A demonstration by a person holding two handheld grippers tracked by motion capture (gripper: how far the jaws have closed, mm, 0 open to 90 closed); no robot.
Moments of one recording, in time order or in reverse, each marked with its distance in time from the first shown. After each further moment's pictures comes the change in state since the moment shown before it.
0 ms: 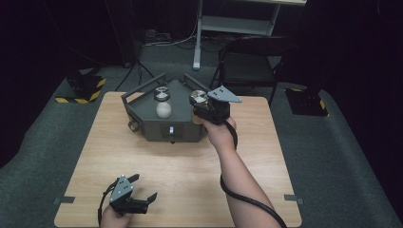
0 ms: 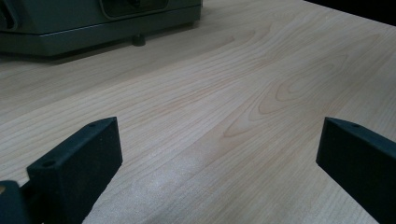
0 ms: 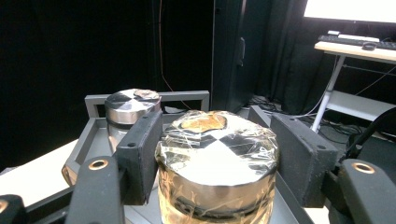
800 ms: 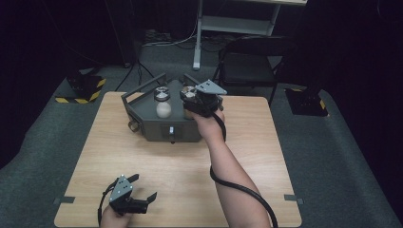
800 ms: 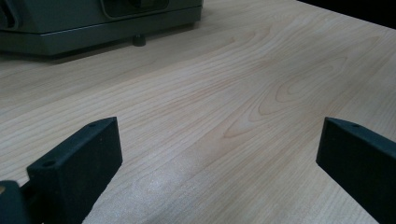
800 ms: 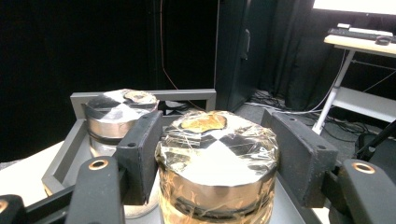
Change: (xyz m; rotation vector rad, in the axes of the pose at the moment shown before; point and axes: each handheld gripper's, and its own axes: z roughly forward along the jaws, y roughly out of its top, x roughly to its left) left arm 0.002 0.000 0.000 -0.001 -0.002 -0.001; right arm 0.004 0.004 0.048 0.036 0.007 -0.017
